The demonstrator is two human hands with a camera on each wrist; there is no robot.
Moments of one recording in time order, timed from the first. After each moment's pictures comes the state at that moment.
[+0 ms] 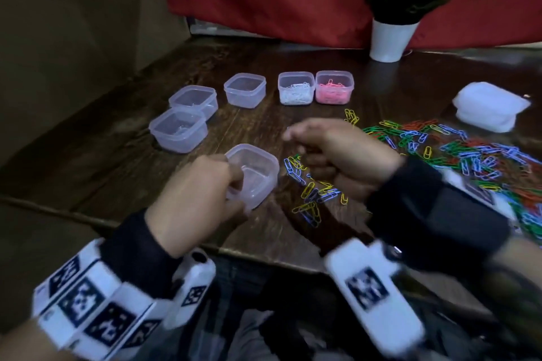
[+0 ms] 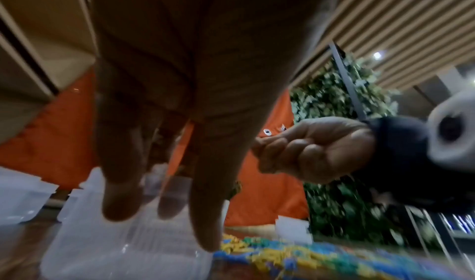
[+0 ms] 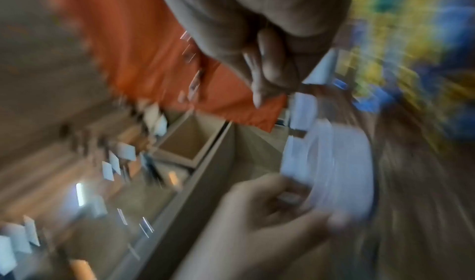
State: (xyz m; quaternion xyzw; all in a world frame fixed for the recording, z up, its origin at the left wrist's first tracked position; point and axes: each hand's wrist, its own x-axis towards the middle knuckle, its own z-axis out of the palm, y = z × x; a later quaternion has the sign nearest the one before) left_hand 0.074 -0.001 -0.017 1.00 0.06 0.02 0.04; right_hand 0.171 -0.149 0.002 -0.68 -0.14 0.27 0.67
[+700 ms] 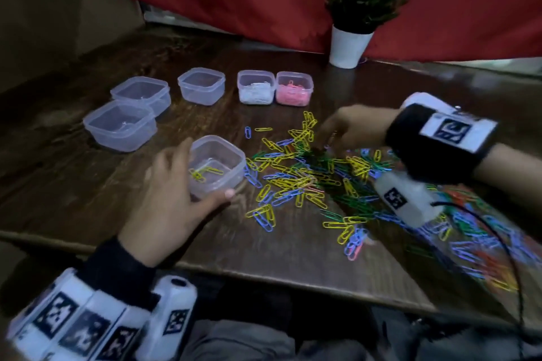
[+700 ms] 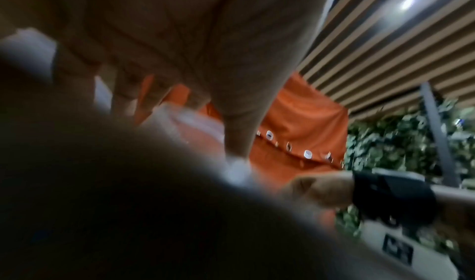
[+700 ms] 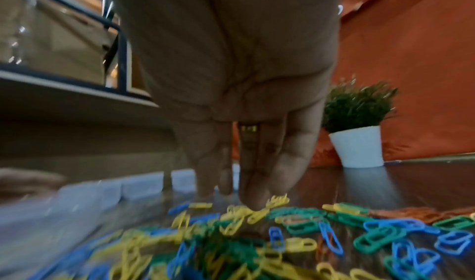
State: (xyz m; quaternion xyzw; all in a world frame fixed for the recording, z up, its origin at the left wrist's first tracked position) left_hand 0.096 -0.002 -0.079 0.94 0.14 0.17 0.26; right_hand 0.272 -0.219 0.010 -0.93 -0.32 0.17 0.03
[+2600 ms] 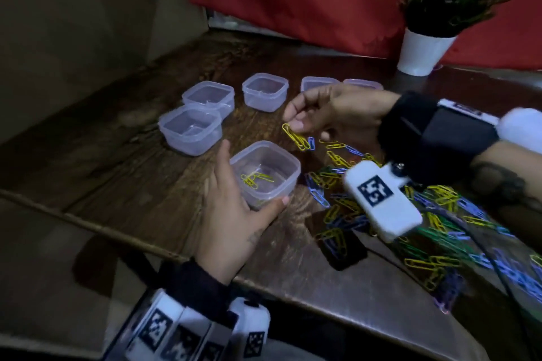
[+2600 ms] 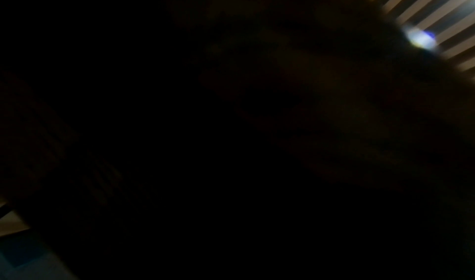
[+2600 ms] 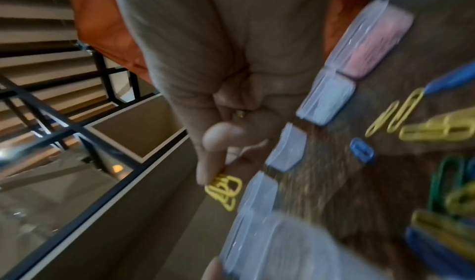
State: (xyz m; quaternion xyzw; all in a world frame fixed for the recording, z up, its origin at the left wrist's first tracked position) left_hand 0.102 0.003 -0.103 0.85 0.17 0.31 0.40; right_hand 0.258 -0.105 0.014 -0.69 -0.34 0.40 0.50
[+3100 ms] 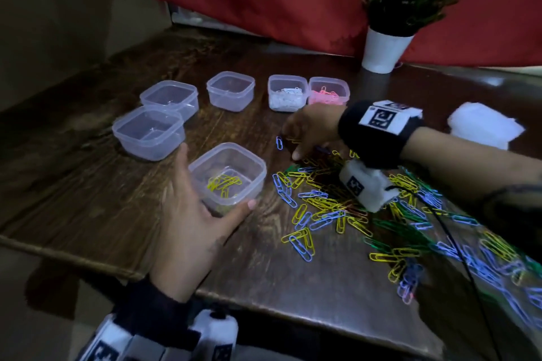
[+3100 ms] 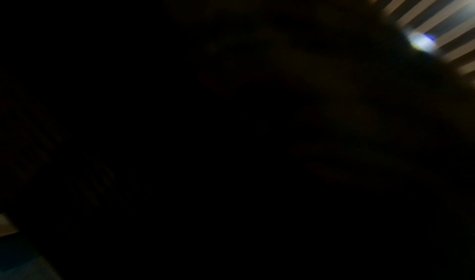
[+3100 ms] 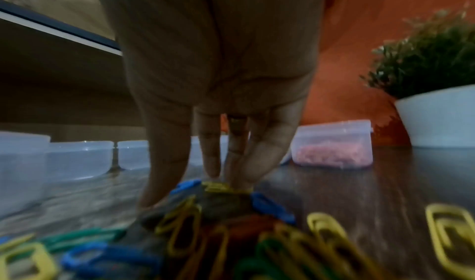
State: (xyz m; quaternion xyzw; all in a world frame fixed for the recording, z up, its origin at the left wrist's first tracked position) left_hand 0.105 0.007 -0.107 0.85 0.17 0.31 0.39; right_hand 0.315 -0.111 -0.022 -0.90 -0.39 0.18 0.02
